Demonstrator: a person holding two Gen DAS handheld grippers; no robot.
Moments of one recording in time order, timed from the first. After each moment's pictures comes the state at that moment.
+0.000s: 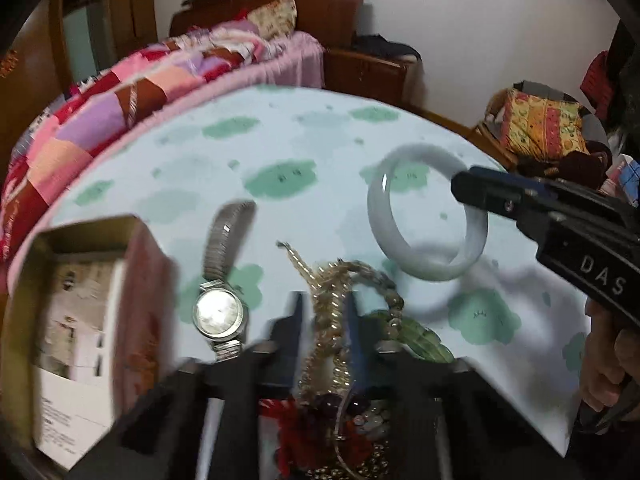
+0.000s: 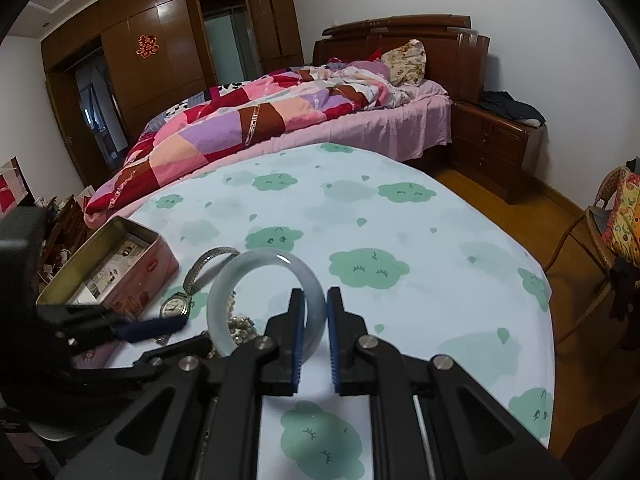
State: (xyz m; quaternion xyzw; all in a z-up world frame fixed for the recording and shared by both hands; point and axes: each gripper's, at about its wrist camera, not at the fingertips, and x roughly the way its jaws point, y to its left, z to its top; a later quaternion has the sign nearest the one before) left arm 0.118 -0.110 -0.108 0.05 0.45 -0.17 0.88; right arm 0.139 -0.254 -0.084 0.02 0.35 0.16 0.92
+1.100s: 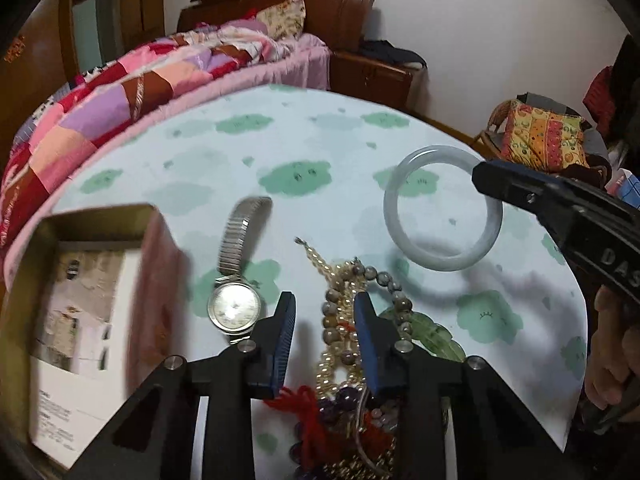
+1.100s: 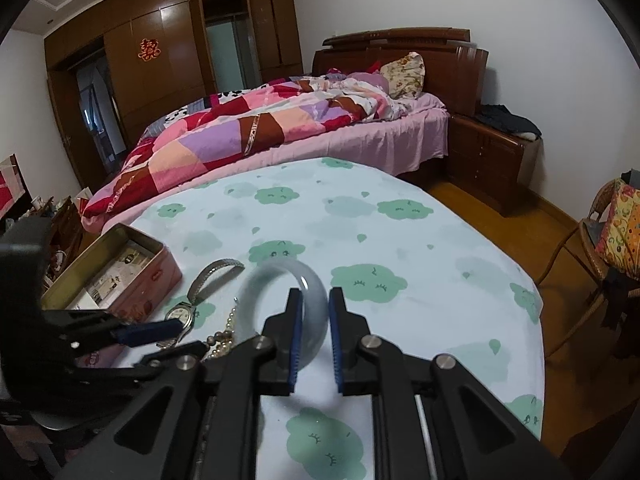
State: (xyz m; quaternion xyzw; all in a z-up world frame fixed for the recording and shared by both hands) left arm 0.121 -0.097 -0.110 0.03 0.45 -0.17 0.88; right arm 0.133 -0.251 -0.074 0.01 0.33 0.15 0.93
